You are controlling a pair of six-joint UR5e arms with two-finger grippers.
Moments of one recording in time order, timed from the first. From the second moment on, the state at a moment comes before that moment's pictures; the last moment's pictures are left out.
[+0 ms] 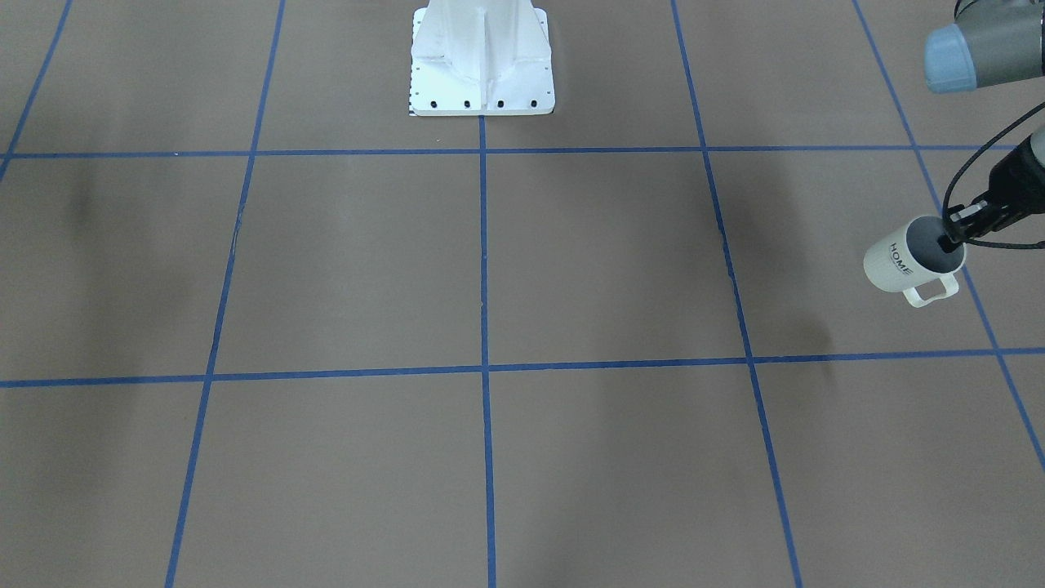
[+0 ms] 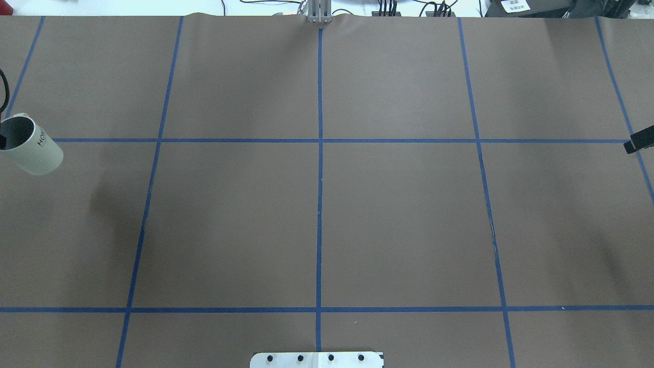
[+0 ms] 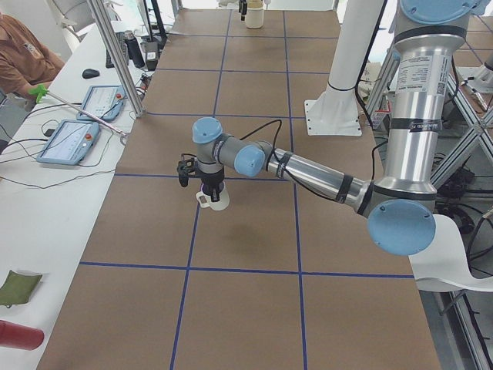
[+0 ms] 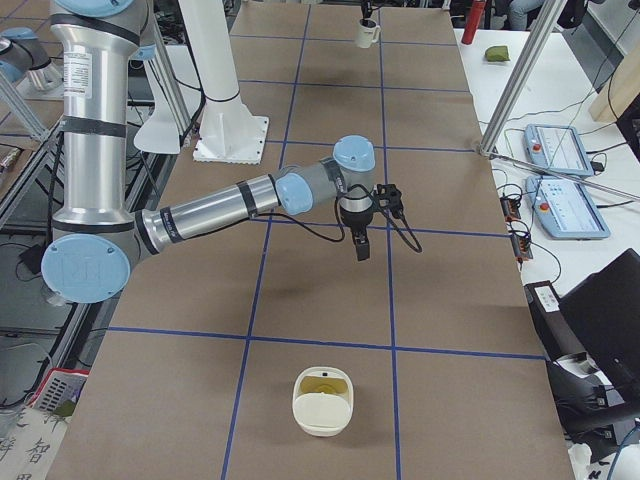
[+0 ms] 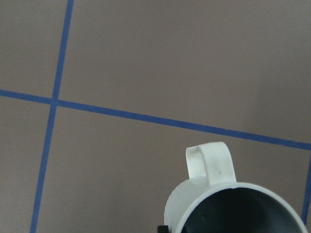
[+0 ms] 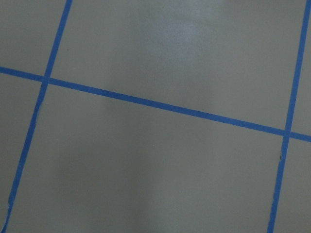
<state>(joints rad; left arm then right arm) -1.19 -1.59 -1.83 -1.69 -2.25 -0.77 1.26 -1.66 1.98 -1.49 2.22 0.30</state>
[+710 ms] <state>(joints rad) -1.05 -1.50 -1.82 -1.84 -2.21 -0.91 1.25 -1.66 1.94 -1.49 2.22 0.30</state>
